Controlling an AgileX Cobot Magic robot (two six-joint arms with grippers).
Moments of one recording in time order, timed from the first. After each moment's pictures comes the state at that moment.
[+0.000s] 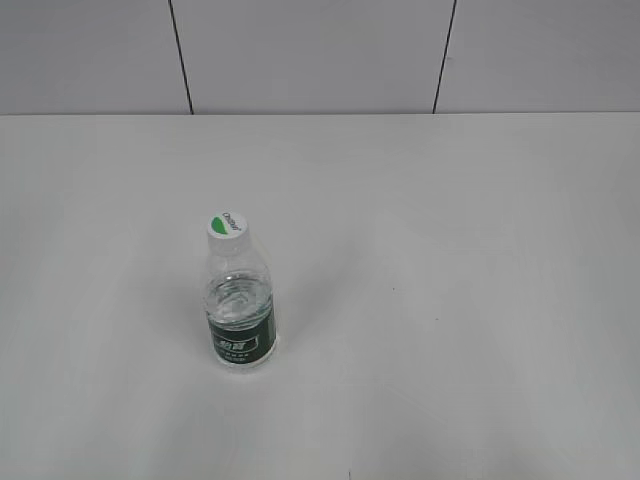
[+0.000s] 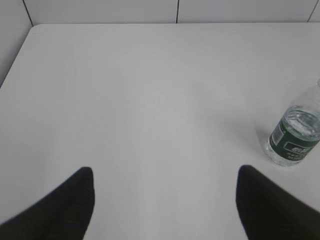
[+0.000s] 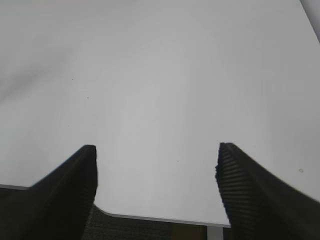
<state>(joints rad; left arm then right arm) 0.03 -0.01 -0.52 -0.05 1.07 0.02 0.02 -0.01 -0.51 0.15 1.10 -0.23</state>
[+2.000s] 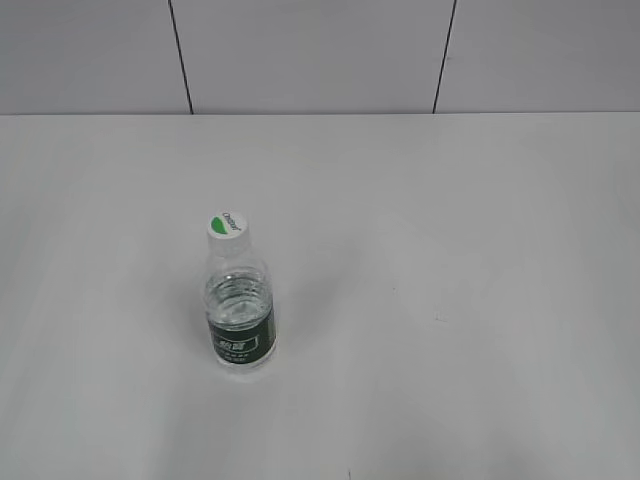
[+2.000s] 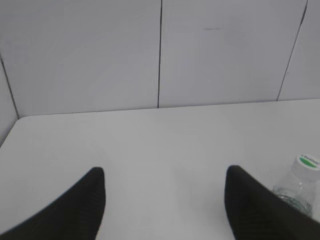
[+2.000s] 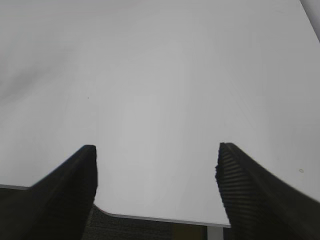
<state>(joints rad) 0.03 0.01 -0.46 -0.19 0.71 0.16 0.02 -0.01 -0.51 0.15 1.10 -0.23</state>
